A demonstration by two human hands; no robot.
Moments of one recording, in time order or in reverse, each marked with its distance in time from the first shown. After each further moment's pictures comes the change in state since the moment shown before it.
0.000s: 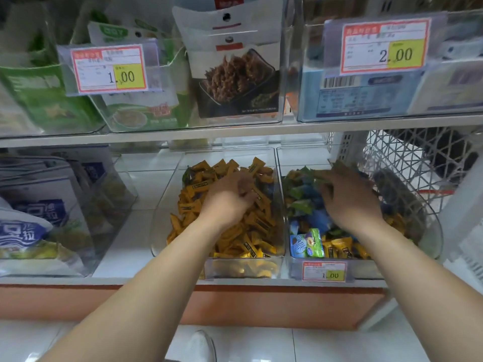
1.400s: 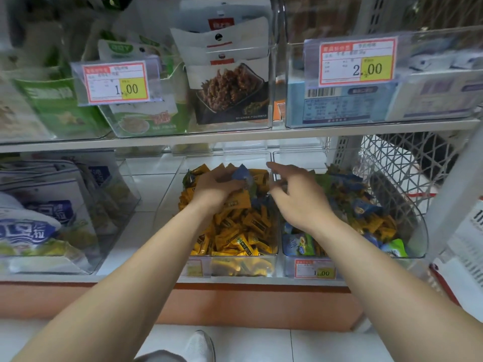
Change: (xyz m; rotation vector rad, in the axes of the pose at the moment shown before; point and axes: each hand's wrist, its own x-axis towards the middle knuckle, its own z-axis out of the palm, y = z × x) left_hand 0.012 -0.006 -0.012 -0.594 0.095 -0.226; right_hand -0.005 -0.070 0.001 0.349 -0.062 -0.157
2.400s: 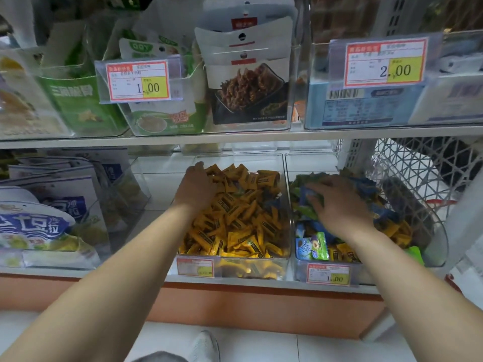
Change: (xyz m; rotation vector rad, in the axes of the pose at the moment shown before) left_hand 0.038 -0.022 -0.058 0.902 0.129 0.042; right_hand -0.005 0.059 -0.008 -0.372 -0.052 0.121
